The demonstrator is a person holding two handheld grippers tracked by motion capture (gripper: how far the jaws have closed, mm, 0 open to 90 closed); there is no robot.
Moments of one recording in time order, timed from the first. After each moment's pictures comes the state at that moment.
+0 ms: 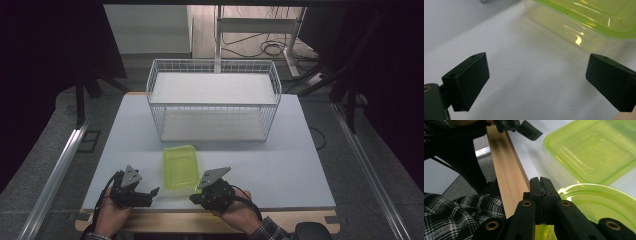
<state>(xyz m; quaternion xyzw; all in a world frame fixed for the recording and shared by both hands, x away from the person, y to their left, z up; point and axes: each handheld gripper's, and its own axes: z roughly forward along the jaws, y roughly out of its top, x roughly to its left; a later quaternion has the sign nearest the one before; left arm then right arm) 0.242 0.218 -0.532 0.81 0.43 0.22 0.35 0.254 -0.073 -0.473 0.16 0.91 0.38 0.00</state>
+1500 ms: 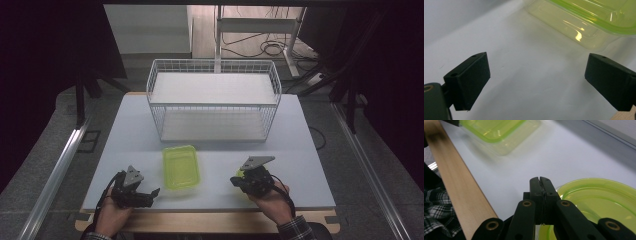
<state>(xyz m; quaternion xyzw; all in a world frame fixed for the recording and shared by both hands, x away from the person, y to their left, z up) 0.243 0.214 -0.533 0.81 0.44 0.21 0.33 0.293 -0.175 -0.470 0.29 0.89 0.35 0.08</state>
